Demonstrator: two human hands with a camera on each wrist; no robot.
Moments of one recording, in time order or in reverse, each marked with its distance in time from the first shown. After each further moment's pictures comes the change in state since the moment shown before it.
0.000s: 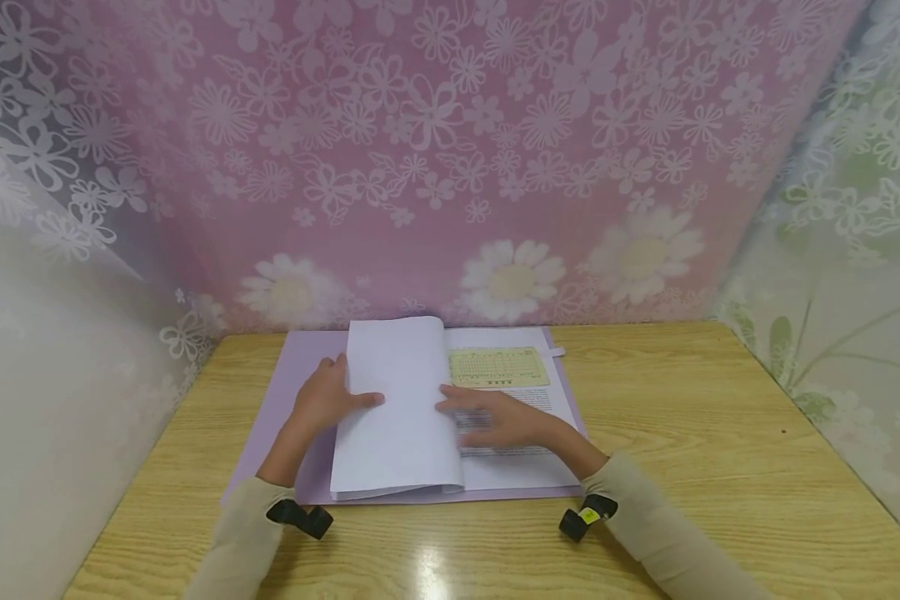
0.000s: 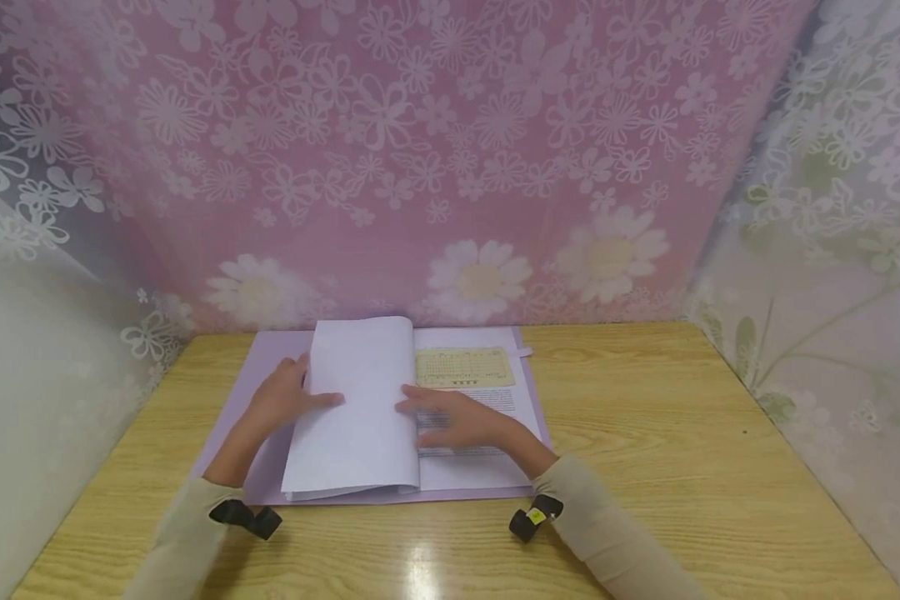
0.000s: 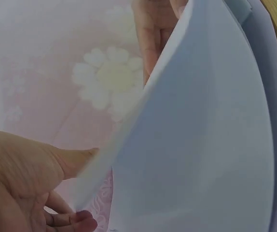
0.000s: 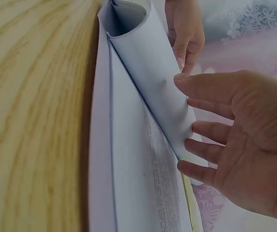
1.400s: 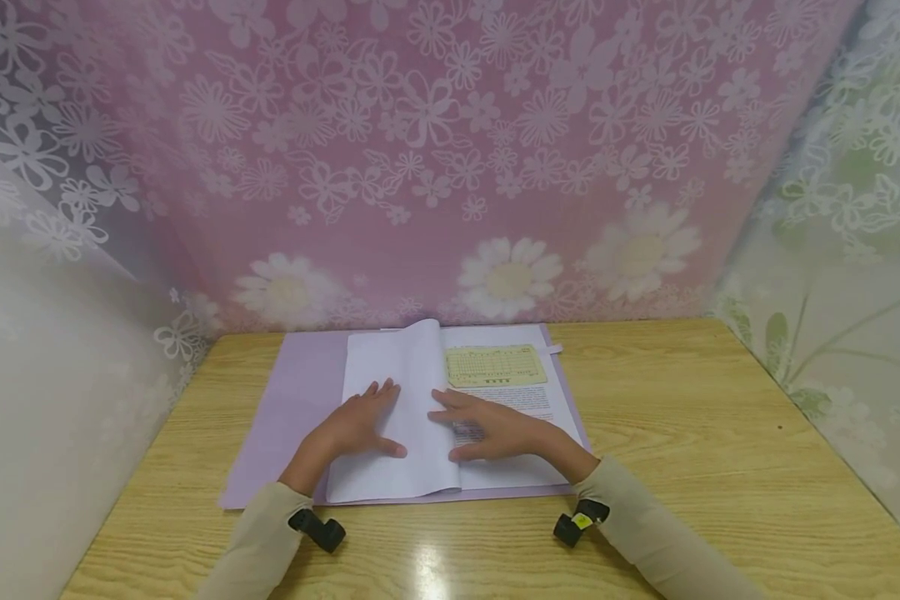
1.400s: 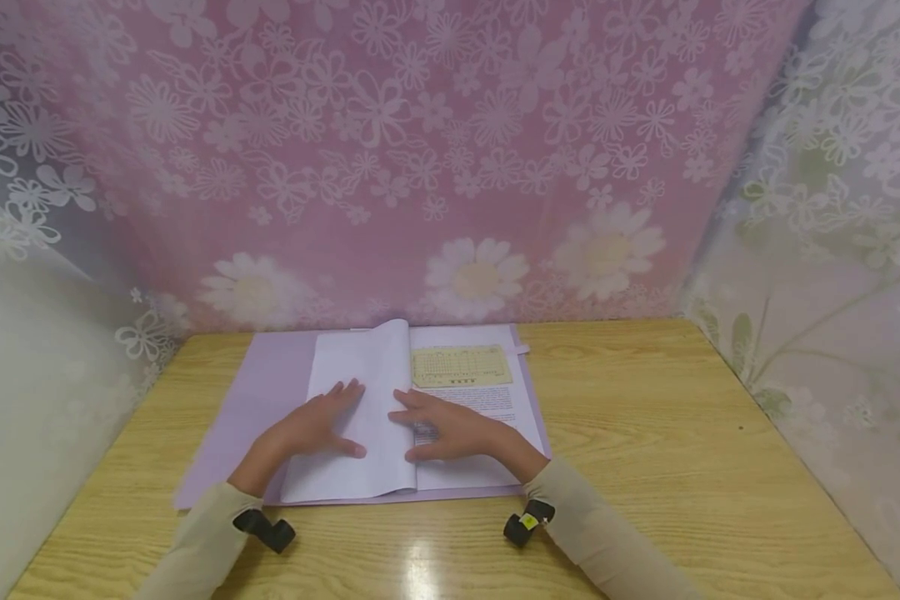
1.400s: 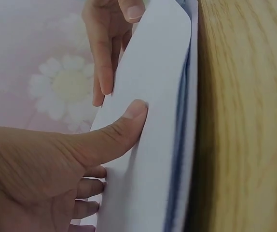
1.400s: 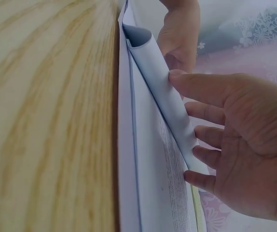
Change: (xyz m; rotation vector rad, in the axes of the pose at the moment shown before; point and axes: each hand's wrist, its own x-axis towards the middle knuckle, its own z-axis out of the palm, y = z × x) left_hand -0.009 0.013 0.039 0.103 -0.290 0.247; right_hand 0.002 -0.008 0.011 -0.164 -0.072 -0.020
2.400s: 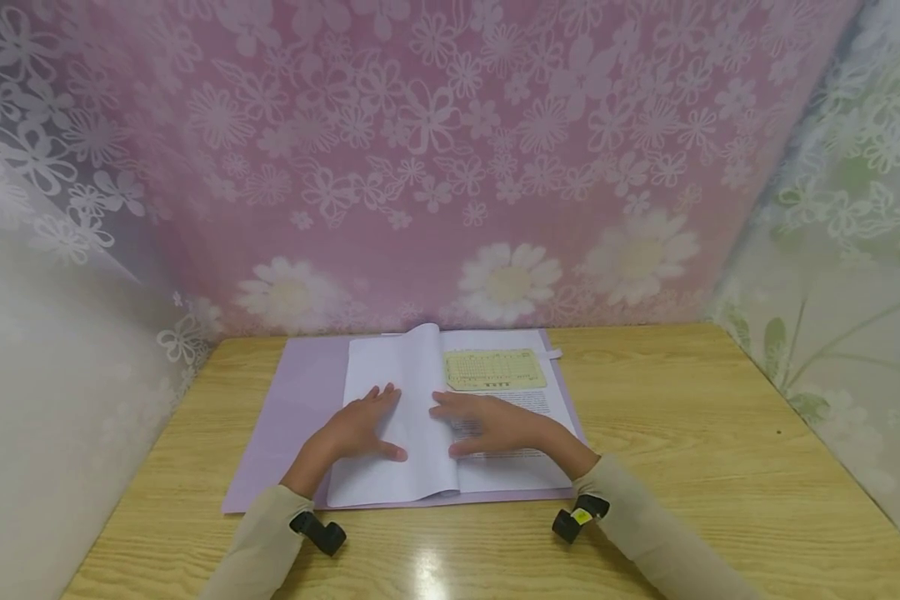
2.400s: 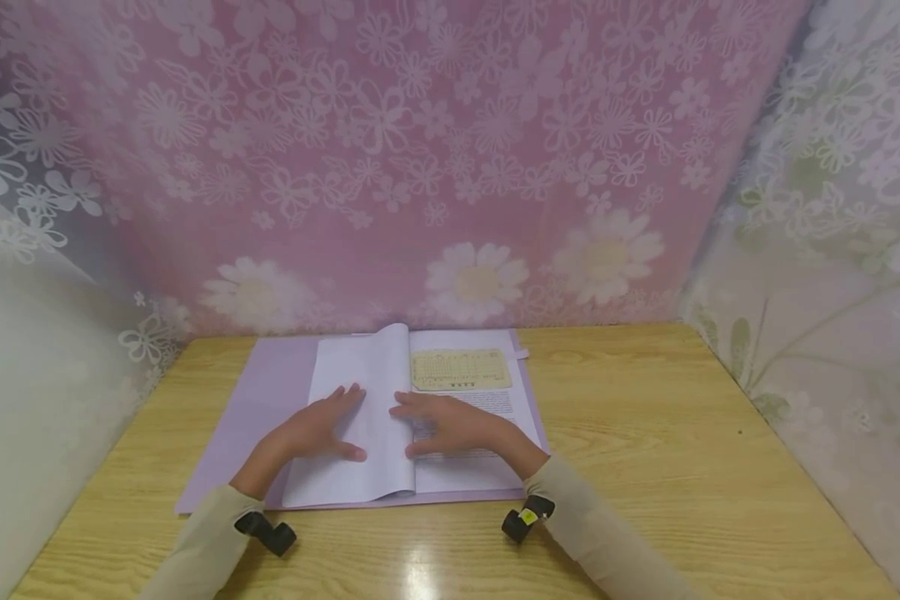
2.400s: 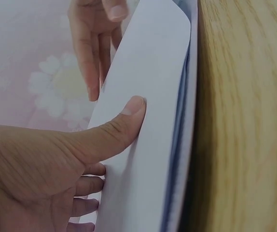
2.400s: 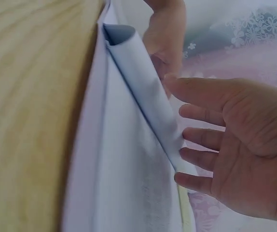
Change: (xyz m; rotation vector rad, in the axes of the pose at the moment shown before) left_hand 0.002 -0.005 0.004 -0.019 0.007 -0.003; right_hand 0.003 -0.003 -0.012 0.020 0.019 0.051
